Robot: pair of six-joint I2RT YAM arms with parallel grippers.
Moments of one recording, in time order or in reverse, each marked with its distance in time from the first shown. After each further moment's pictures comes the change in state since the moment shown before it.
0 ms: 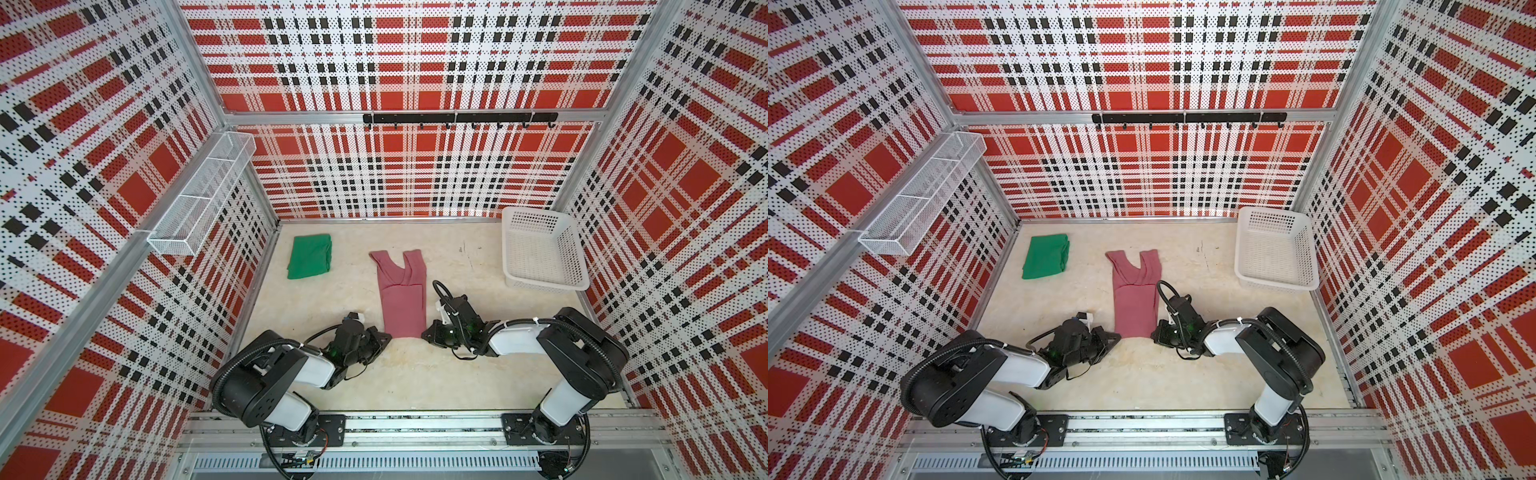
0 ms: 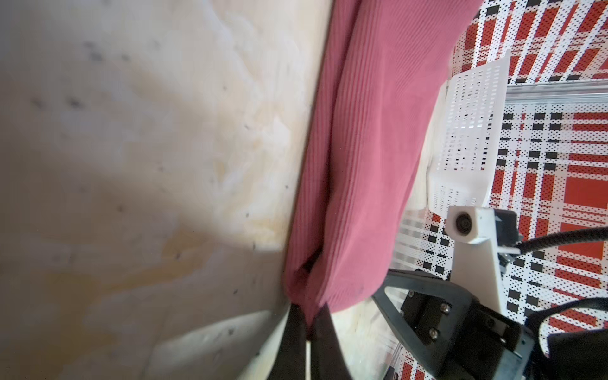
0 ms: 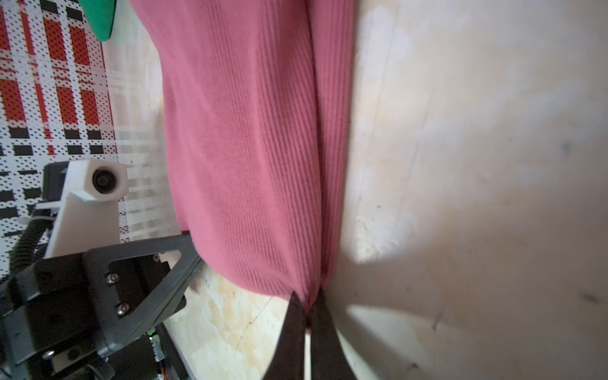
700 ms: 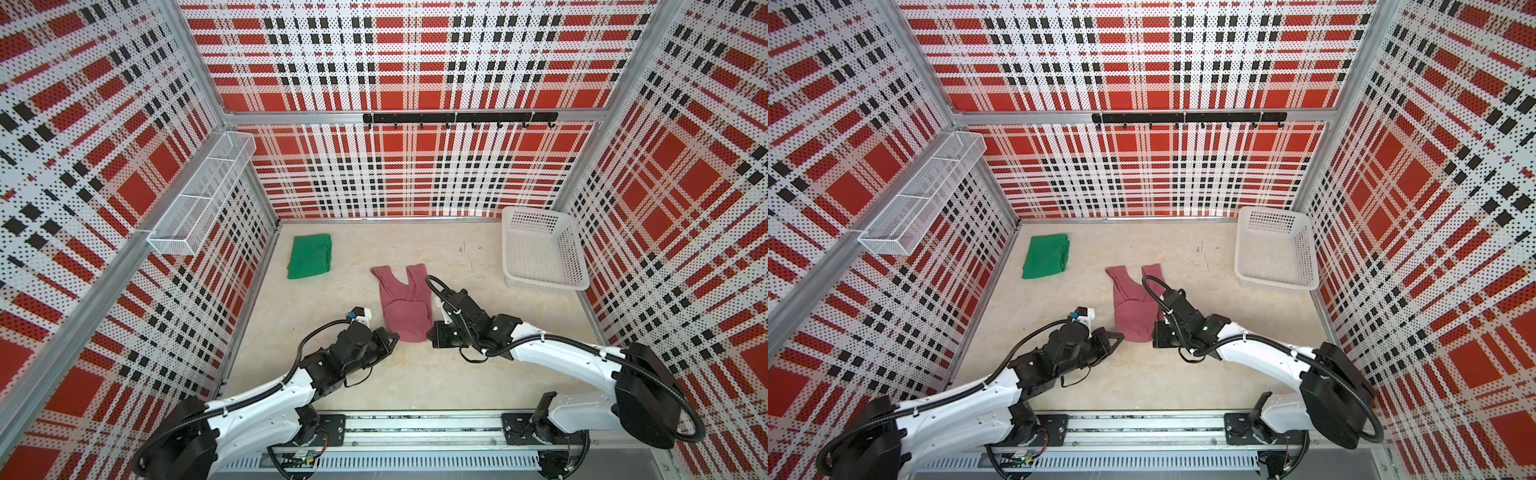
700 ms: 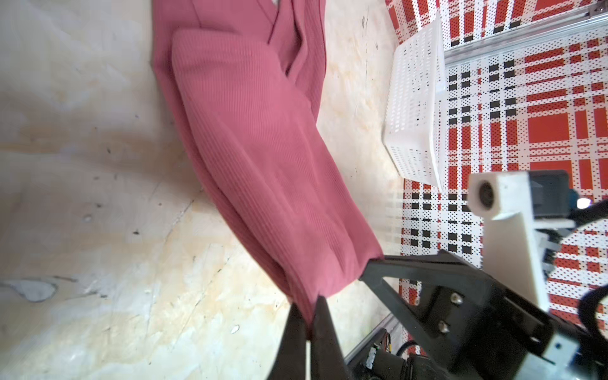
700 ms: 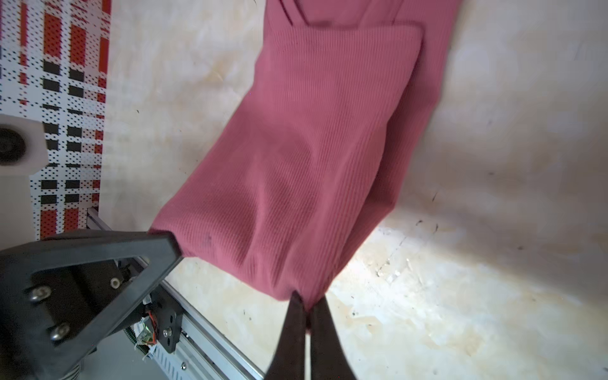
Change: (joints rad) left arm -0.261 -0.555 0.182 -0.681 -0.276 0.038; right arm 0.138 -0.340 0.199 -0.565 0.210 -0.156
